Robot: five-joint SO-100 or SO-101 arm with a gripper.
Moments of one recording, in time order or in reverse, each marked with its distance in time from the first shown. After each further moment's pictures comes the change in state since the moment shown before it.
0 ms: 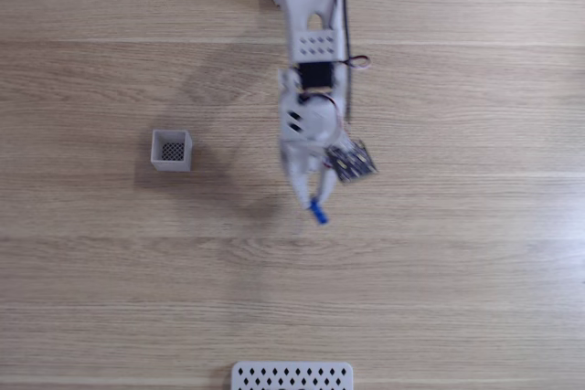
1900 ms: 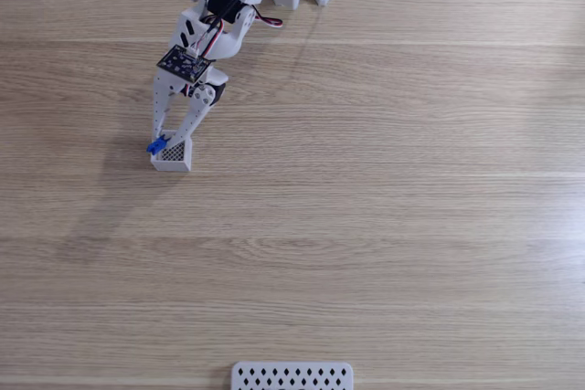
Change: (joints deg) arm 33.9 20.5 28.8 -23.7 11.6
